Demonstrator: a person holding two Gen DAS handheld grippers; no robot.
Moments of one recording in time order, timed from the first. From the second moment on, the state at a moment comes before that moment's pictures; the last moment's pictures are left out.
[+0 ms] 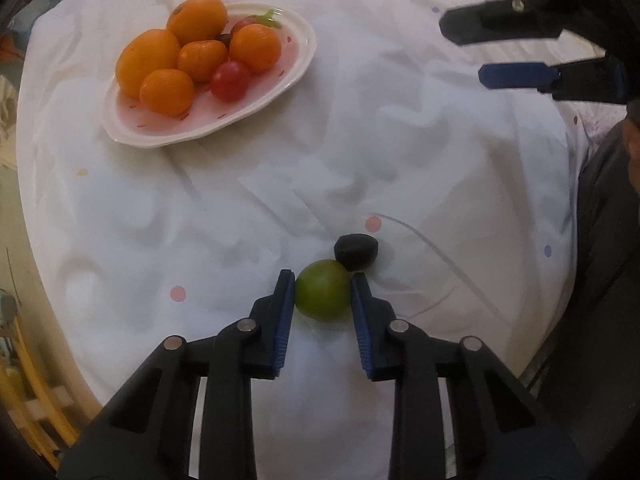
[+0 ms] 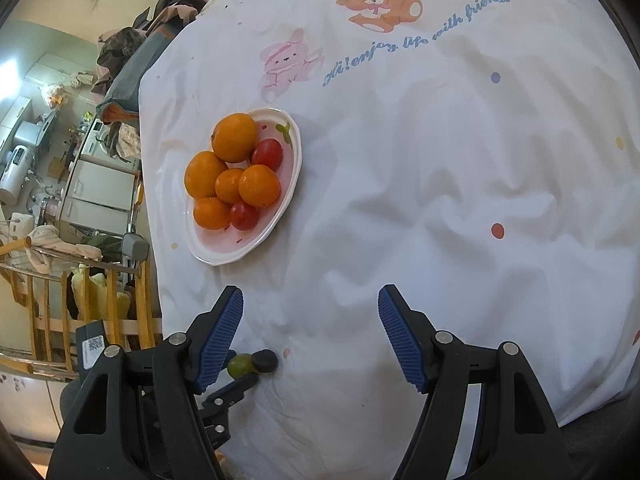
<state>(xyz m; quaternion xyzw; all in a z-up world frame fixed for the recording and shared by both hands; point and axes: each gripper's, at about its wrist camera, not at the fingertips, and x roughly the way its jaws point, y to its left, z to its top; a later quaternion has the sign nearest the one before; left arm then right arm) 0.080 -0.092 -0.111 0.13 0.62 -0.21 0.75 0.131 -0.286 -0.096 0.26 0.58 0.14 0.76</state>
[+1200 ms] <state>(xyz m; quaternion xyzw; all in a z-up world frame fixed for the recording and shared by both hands) 0.107 0.014 -0.042 -0.06 0.53 -0.03 0.85 0.095 -0.137 -0.140 -0.04 0.61 0.24 0.75</state>
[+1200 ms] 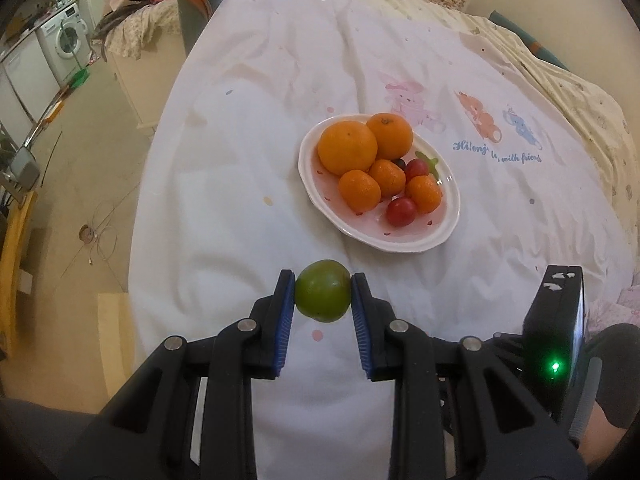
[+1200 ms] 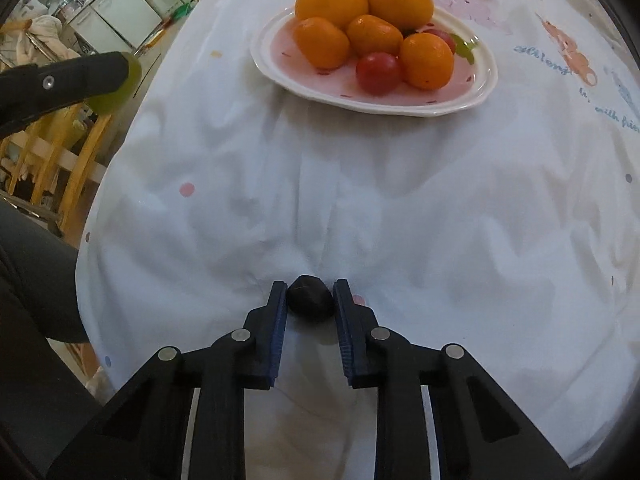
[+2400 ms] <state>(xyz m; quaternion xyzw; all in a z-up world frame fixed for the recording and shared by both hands) 0.147 -0.032 -0.034 -0.04 0.52 -0.08 0.85 0.177 -0.263 -0.045 0.23 0.50 0.23 0.80</state>
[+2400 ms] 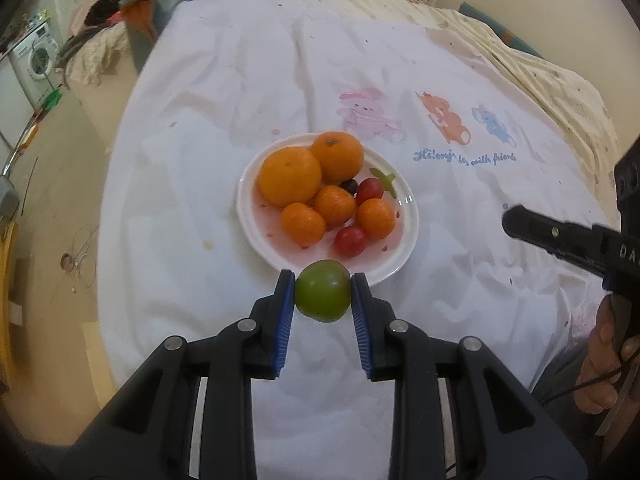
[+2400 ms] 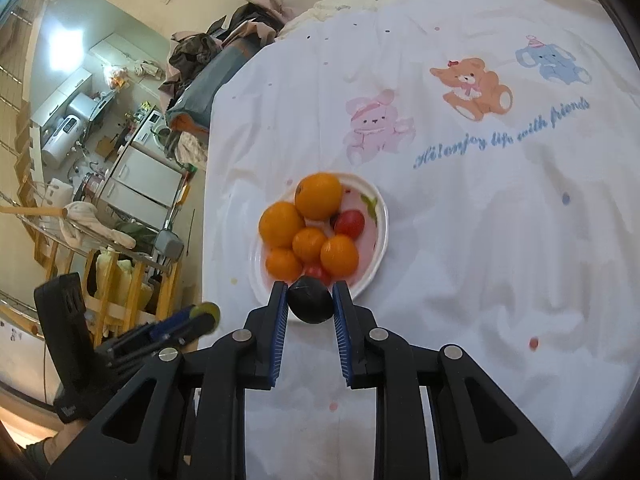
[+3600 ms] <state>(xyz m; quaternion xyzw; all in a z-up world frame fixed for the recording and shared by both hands) 0.205 -0.055 -0.116 -0.03 0.60 -0.07 0.80 0.275 -0.235 -0.145 0.22 0.60 0.22 0.74</state>
